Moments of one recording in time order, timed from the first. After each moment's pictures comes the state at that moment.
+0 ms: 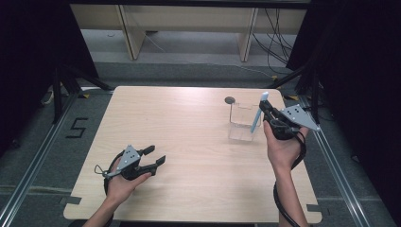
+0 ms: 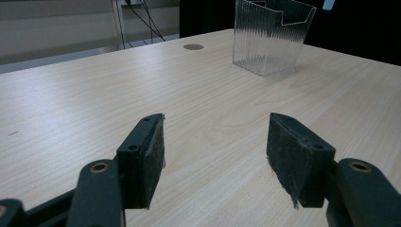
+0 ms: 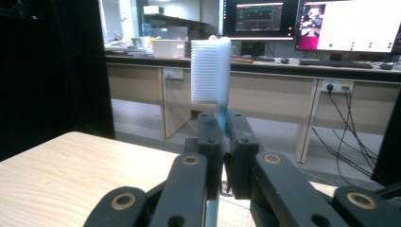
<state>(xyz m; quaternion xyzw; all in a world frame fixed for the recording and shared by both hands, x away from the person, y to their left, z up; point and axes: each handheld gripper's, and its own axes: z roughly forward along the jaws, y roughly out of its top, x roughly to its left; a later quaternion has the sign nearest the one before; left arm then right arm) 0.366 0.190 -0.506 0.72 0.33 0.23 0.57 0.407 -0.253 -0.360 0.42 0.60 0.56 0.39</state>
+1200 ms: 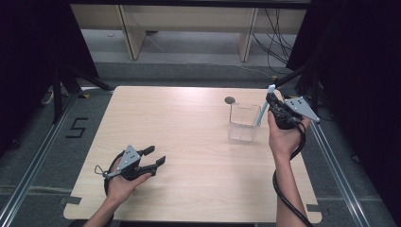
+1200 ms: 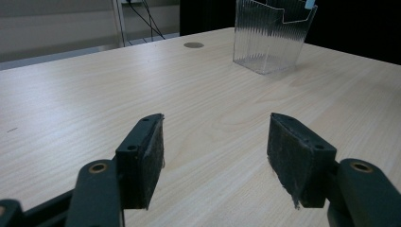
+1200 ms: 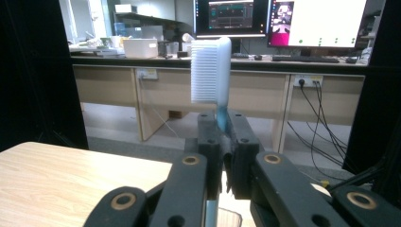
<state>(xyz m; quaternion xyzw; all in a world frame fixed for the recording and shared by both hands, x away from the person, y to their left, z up) 0.366 0.190 -0.508 0.72 0.34 0.23 0.57 0.442 -0.270 -0.368 0.45 0.57 0.54 0.41</state>
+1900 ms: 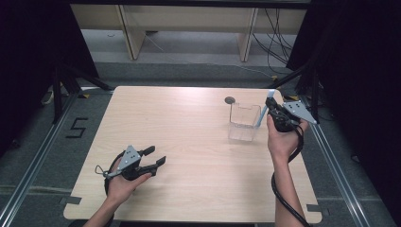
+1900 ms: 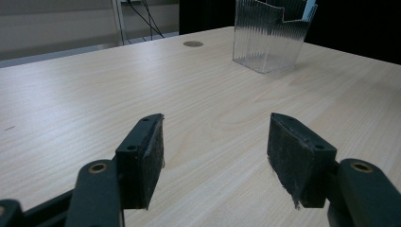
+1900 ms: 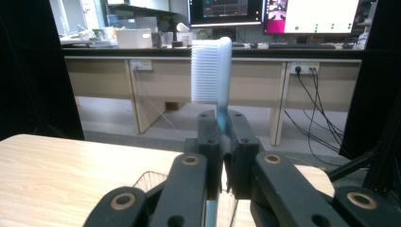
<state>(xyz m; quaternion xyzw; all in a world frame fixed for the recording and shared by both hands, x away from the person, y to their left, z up) 0.366 0.189 -0.509 0.72 0.34 0.22 0.57 0.446 -0.272 -0.385 0.47 0.58 0.53 0.41</state>
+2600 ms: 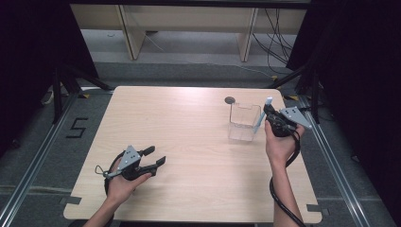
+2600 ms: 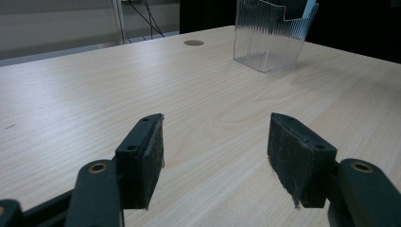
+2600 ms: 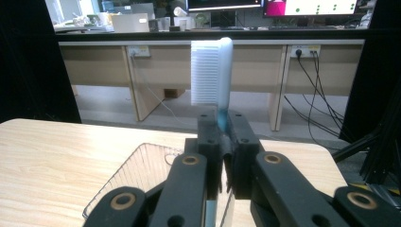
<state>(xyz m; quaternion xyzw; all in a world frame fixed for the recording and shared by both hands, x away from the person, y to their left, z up) 0.368 0.189 -0.510 0.72 0.33 0.22 0.57 0.445 -0.273 -0.409 0.49 0.58 0.52 0.39</state>
